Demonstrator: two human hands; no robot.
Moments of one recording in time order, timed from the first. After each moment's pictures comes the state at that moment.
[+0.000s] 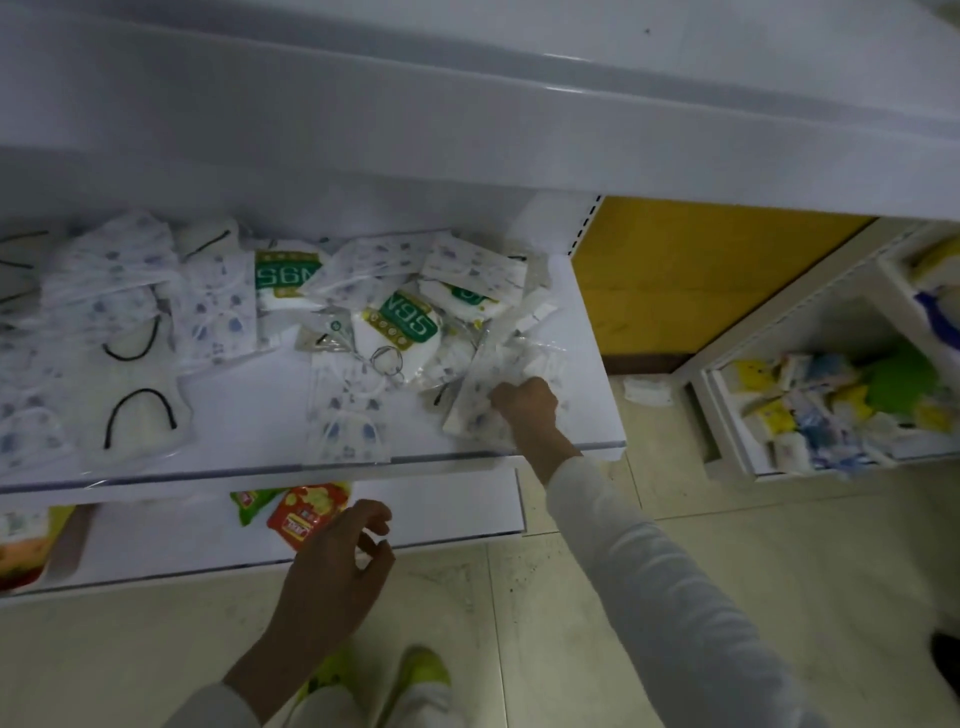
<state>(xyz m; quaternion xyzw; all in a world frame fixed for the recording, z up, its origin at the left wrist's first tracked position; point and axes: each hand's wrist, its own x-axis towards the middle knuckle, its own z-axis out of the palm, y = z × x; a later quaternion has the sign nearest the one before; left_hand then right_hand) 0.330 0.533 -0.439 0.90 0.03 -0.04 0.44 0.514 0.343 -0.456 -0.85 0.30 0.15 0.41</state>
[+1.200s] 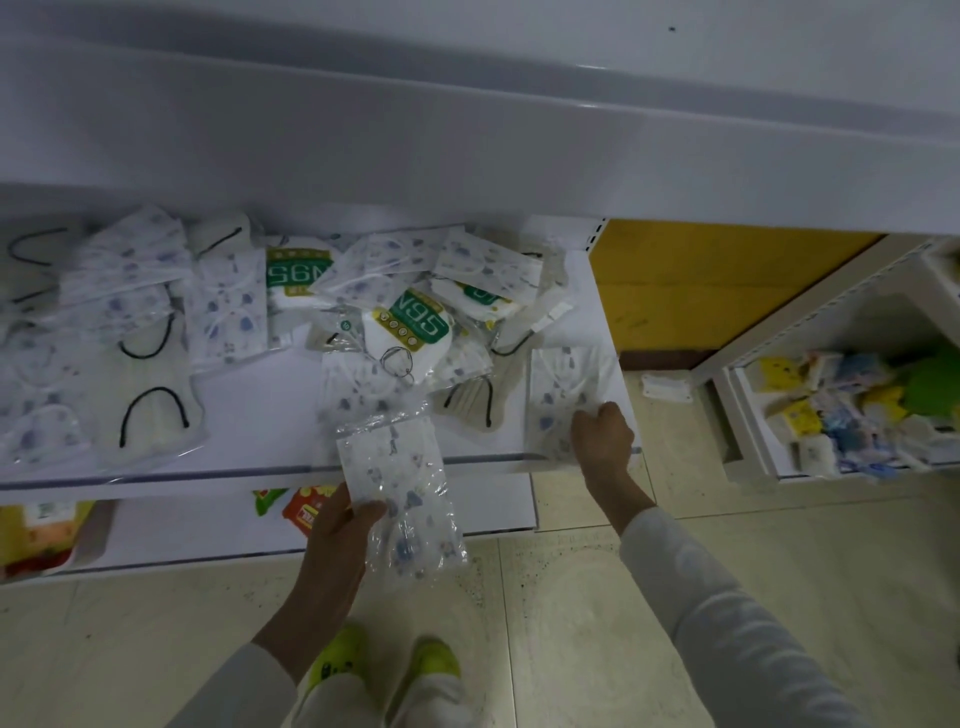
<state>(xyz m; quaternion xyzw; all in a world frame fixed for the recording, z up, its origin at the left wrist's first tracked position) 0.360 0.521 -0.441 0.56 0.33 -0.11 0.75 0.489 0.283 -0.459 -0.85 0.34 0.06 0.39</state>
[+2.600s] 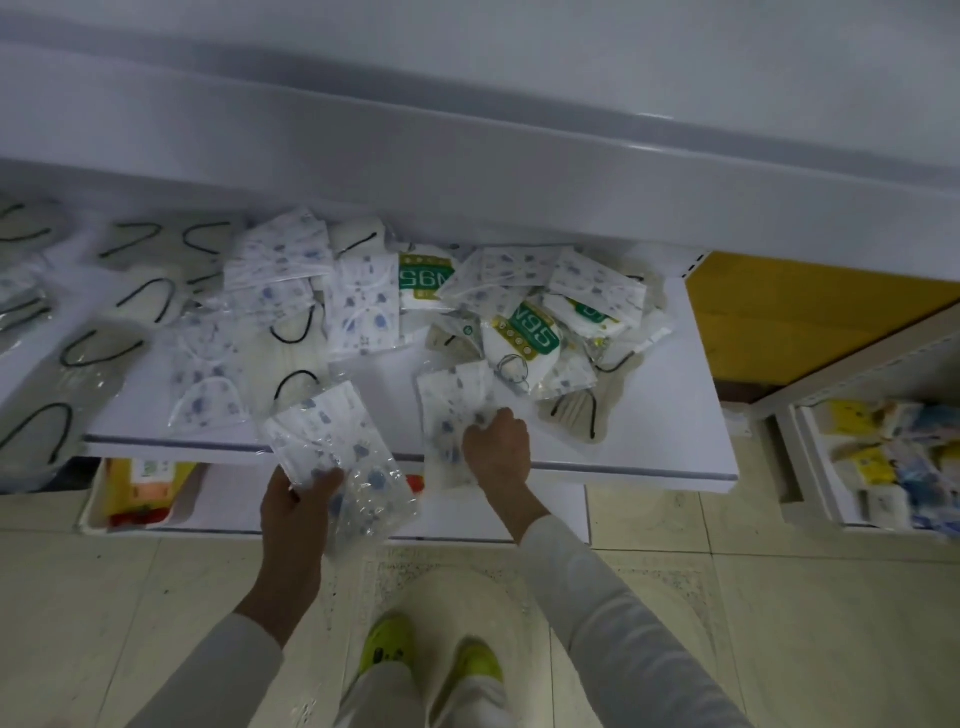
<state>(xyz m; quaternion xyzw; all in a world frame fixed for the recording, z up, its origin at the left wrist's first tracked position) 0.336 0.667 -0.445 0.59 0.38 0.07 0.71 0.455 0.512 -0.448 -0.90 0.19 0.21 0.33</state>
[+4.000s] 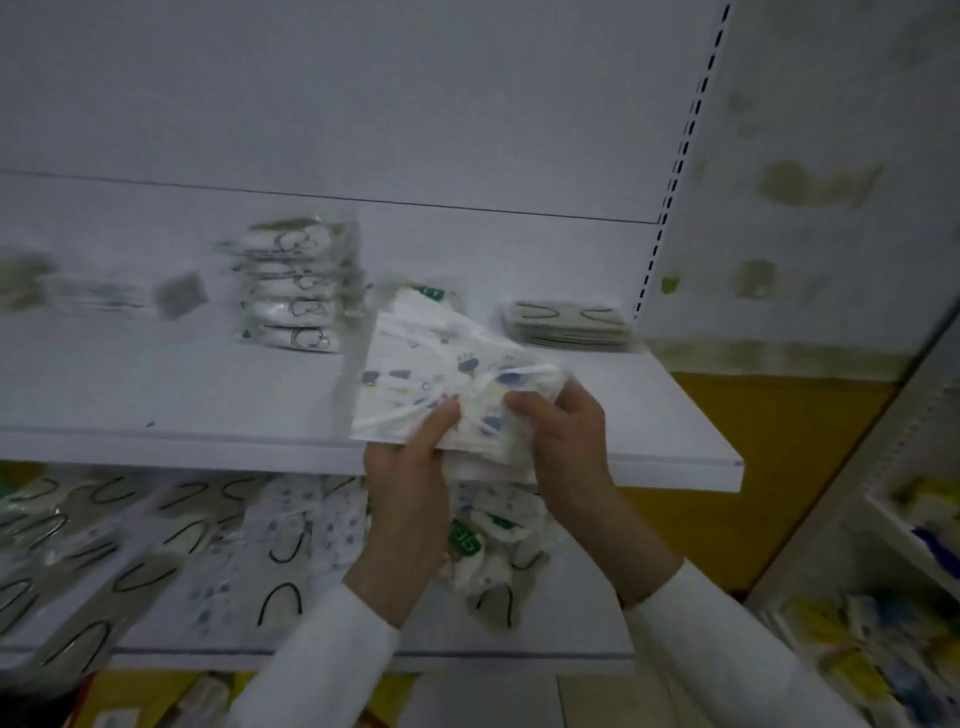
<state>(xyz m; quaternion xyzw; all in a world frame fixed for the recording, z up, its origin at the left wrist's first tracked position) 0.361 0.488 -0.084 0.36 0.07 0.25 0.90 0.406 0.381 -0.073 -0.58 -0.10 -0.05 0.81</state>
